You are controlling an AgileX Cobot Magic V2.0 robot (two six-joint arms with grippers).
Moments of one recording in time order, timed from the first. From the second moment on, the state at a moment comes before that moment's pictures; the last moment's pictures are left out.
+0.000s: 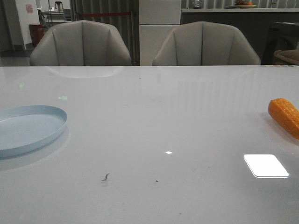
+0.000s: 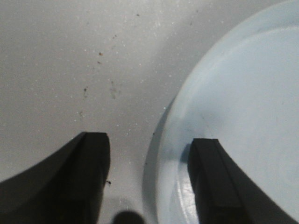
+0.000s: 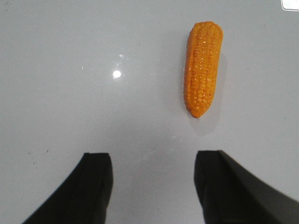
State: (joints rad) left arm 0.11 1.89 -1.12 -0.19 0.54 0.04; right arm 0.06 0.94 -0.60 0.12 0.46 -0.04
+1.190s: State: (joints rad) left arm -0.09 1.92 -1.62 -0.40 0.84 0.04; right arm 0.06 0.94 -0.60 0.14 0.47 -0.04
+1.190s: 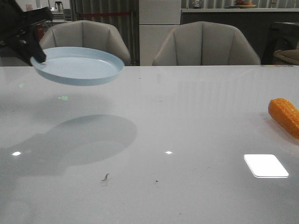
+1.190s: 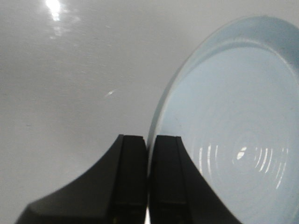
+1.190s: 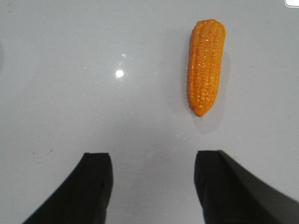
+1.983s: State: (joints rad) left arm -0.35 2.11 -1.62 -0.44 0.79 0.04; right arm 0.06 0.94 -0.60 0.14 0.50 -0.04
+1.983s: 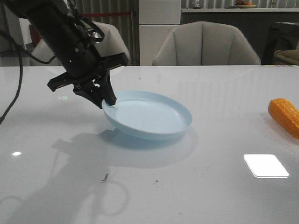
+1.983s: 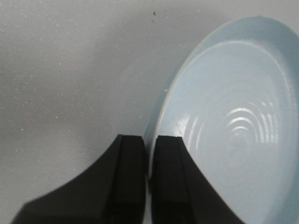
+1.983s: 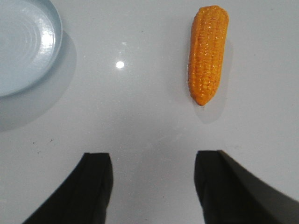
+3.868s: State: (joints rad) left arm 0.01 1.05 -0.79 0.08 0.27 0.01; right arm 0.05 0.96 -0.63 0.14 0.47 -0.03
